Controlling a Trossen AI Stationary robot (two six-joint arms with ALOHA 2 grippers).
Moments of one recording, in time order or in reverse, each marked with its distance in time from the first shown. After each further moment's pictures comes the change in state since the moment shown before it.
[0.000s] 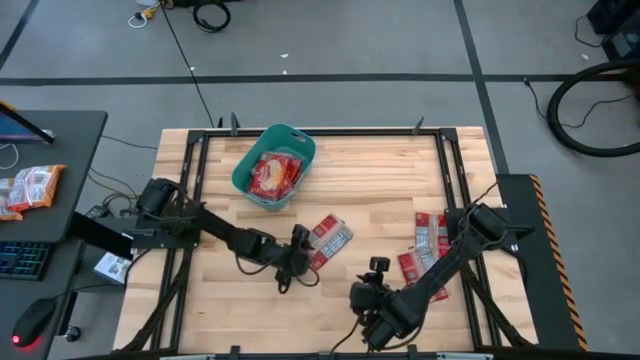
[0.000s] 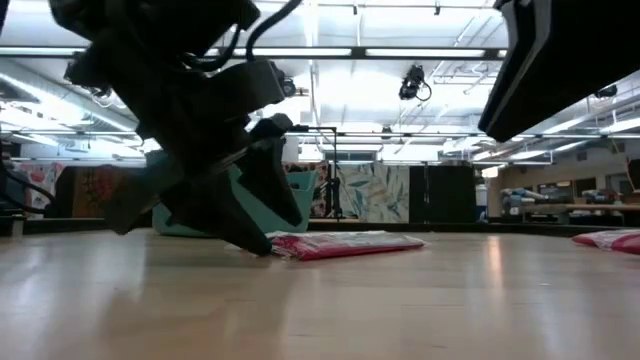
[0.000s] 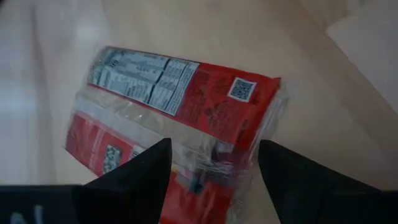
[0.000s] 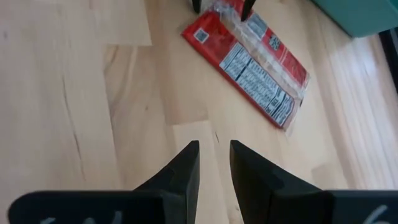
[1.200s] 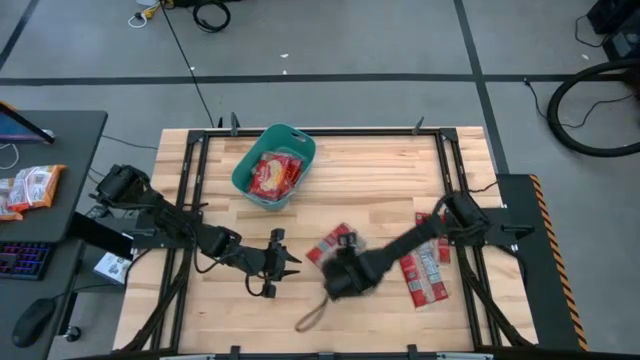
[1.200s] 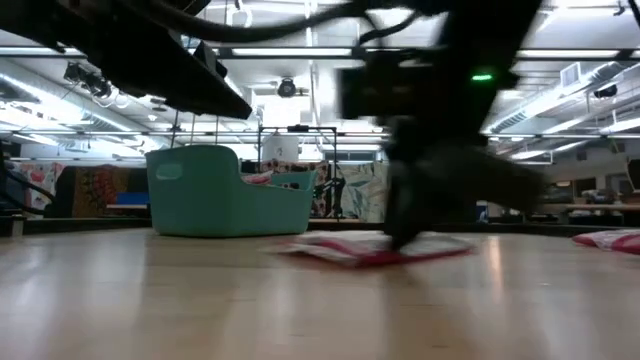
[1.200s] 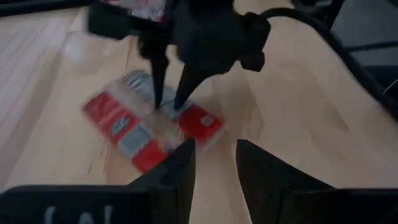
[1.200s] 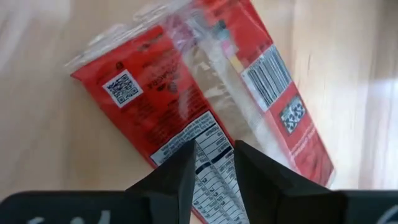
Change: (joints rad) left arm -0.127 -0.342 -0.201 0.189 0.018 -0.488; right arm -0.295 0.060 -0.113 0.308 -0.195 -0.543
